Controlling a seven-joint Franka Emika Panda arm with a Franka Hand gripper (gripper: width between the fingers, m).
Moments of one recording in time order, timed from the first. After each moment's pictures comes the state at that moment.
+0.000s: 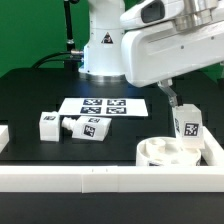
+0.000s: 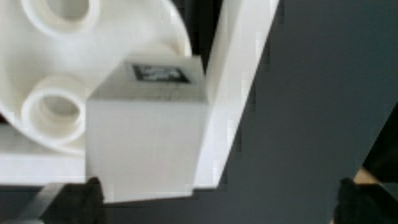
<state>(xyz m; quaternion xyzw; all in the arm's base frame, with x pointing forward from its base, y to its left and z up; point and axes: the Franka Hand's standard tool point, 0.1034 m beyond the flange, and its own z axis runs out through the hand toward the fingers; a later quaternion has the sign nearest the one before) 0.617 0.112 0.119 -0.98 -0.12 -0.01 0.13</state>
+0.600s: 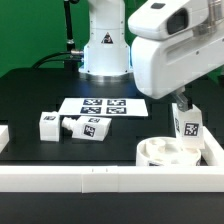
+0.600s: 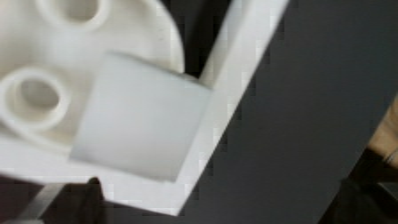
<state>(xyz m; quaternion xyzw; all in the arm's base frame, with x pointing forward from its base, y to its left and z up) 0.626 0.114 0.118 -0.95 -0.29 0.02 0.13</state>
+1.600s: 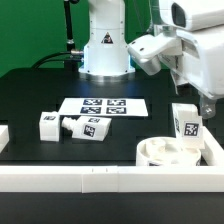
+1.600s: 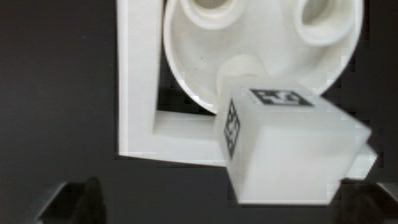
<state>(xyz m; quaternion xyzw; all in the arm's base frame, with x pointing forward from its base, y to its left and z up) 0.640 0.090 0.112 -0.62 -0.78 -0.06 0.08</state>
